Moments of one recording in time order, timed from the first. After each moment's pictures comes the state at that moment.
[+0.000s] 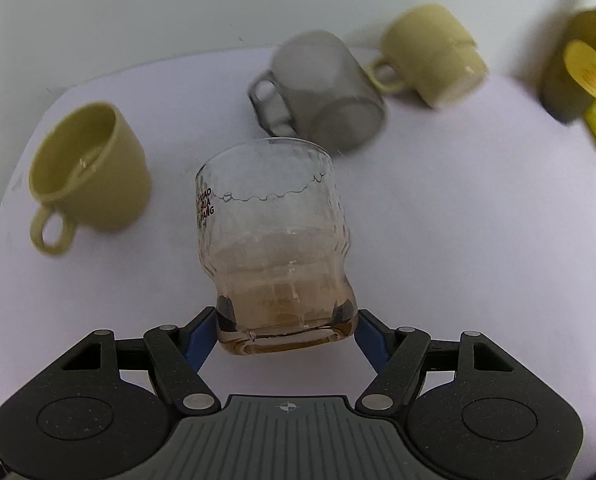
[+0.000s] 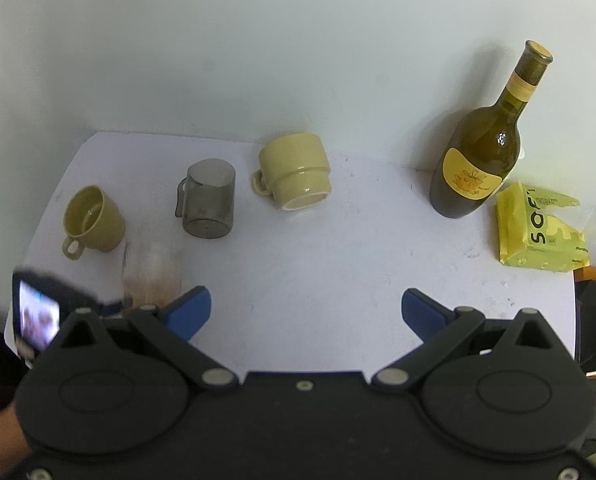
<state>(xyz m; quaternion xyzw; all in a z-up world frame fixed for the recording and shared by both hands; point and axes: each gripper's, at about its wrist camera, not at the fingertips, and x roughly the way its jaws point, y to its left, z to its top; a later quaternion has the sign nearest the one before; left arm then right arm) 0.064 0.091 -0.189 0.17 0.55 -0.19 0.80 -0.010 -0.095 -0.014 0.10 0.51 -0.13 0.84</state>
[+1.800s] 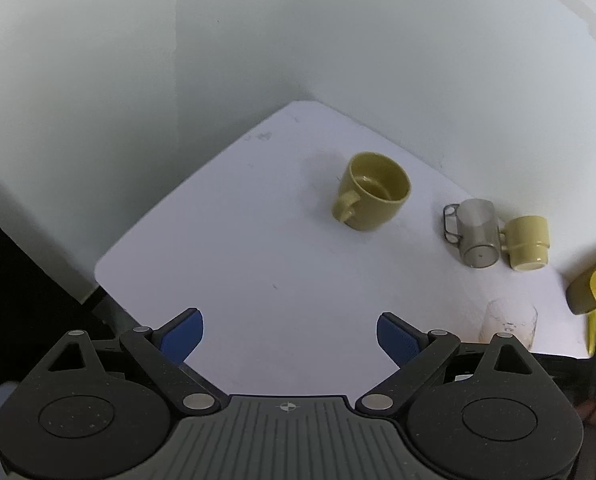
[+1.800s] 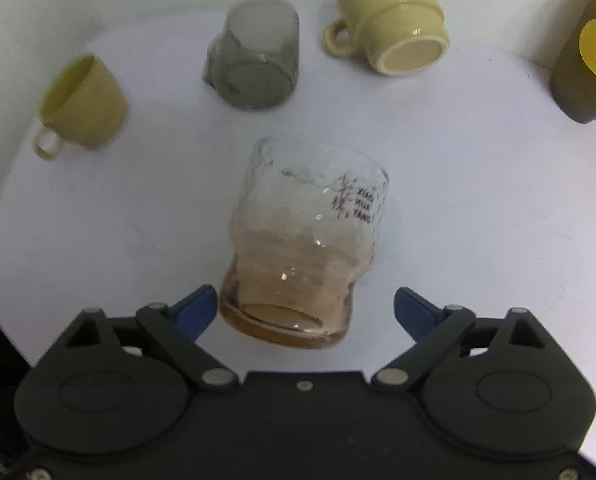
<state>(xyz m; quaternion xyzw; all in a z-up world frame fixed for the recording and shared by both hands) 0.009 0.326 -0.062 -0.08 0.49 -0.02 0.87 0.017 -0.010 -0.182 0.10 0.59 -0.09 0.80</state>
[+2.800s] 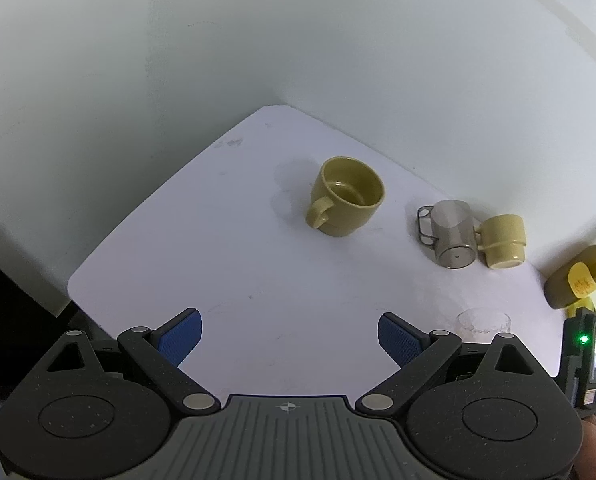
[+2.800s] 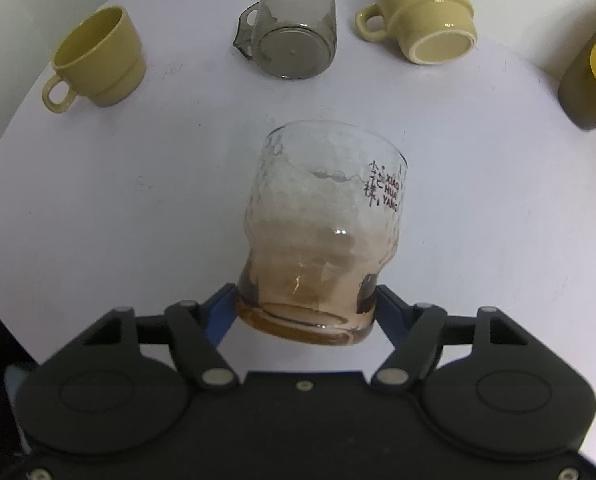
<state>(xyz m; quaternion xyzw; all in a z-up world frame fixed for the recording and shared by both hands) 0.012 0.316 -0.067 -0.09 0.49 -0.07 0.87 -0.002 0.014 -0.170 0.08 0.59 -0.07 0.80</state>
